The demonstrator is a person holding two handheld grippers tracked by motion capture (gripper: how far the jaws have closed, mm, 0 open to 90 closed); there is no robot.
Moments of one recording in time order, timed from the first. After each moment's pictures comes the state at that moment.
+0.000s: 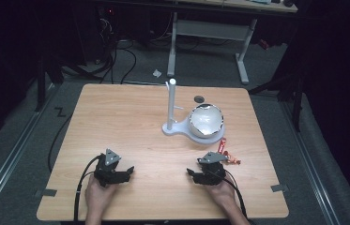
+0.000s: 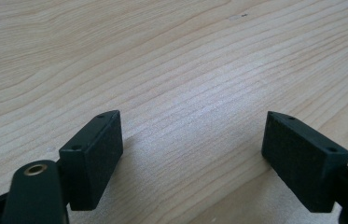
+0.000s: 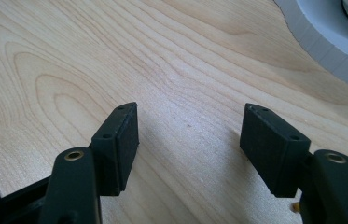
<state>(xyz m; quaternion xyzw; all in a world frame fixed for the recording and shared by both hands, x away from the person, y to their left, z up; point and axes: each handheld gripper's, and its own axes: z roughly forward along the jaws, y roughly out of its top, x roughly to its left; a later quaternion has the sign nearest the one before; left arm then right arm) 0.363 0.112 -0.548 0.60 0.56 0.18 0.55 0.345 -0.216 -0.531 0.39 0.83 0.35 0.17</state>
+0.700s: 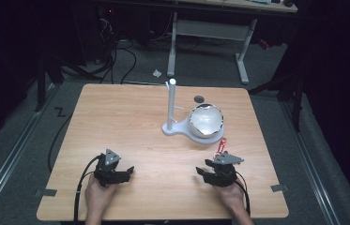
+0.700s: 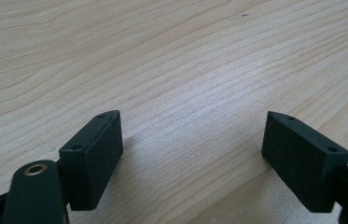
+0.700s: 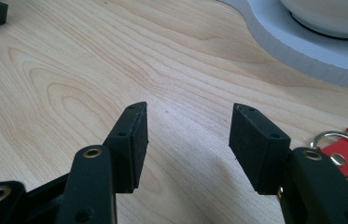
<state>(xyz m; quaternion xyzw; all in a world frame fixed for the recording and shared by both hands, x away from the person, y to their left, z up) 0.363 0.112 -0.548 0.60 0.56 0.18 0.55 0.330 -0.246 -0.519 0.42 0.80 0.39 0.17</state>
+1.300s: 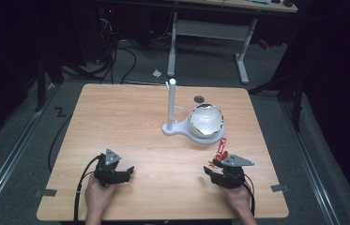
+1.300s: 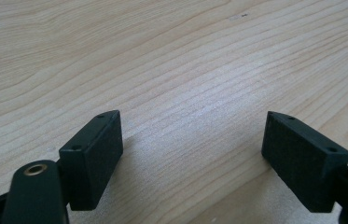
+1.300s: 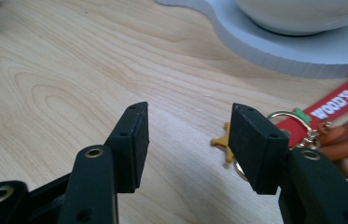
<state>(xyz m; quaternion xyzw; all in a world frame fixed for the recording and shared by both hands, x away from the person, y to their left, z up) 0.364 0.112 -0.548 0.60 0.56 0.18 0.55 0.319 -0.268 -0.514 0.44 0.78 0.40 0.19</state>
